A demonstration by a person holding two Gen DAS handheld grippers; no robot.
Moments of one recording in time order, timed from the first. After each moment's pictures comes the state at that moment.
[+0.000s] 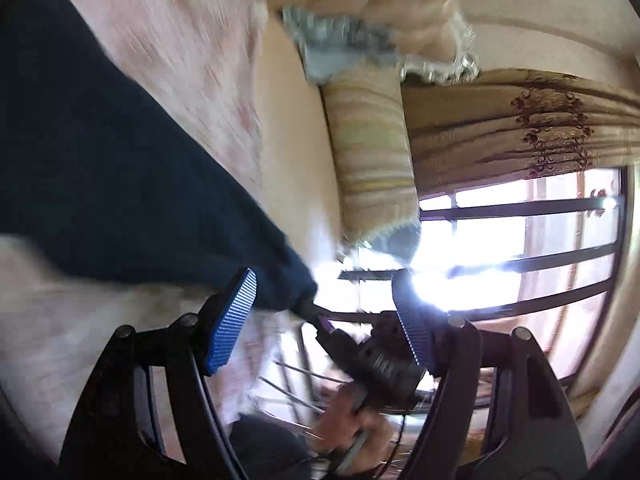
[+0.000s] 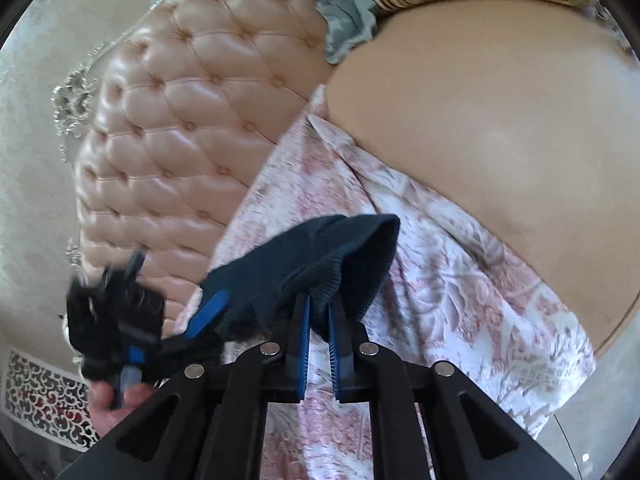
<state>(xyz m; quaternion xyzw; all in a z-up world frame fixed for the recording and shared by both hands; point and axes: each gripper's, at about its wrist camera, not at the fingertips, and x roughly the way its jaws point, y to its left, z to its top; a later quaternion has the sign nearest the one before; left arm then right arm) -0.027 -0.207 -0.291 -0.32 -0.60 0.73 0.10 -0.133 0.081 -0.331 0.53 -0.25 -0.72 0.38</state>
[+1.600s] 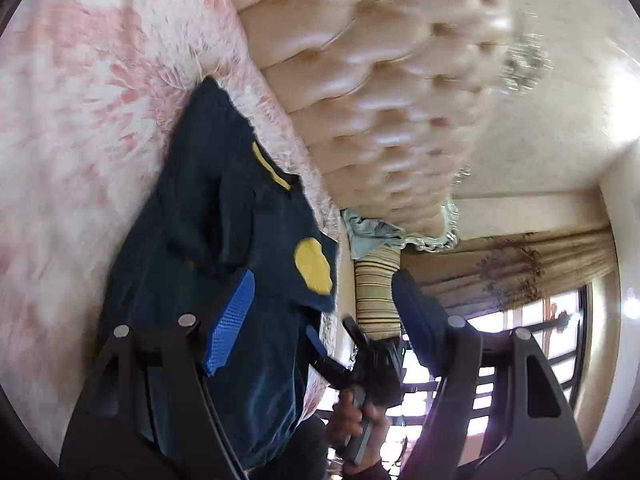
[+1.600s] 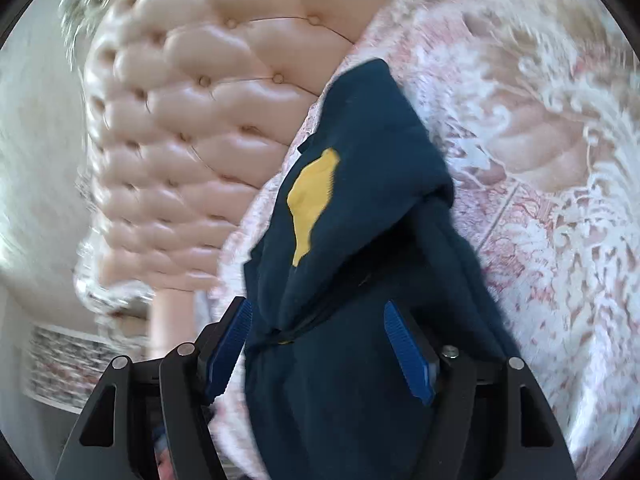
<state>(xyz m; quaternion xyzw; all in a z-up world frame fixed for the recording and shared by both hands) 0.319 -0.452 -0.316 -0.15 -0.69 0.71 -0.05 -0.024 -0.161 -0.313 0.61 -0.25 -0.61 0.44</state>
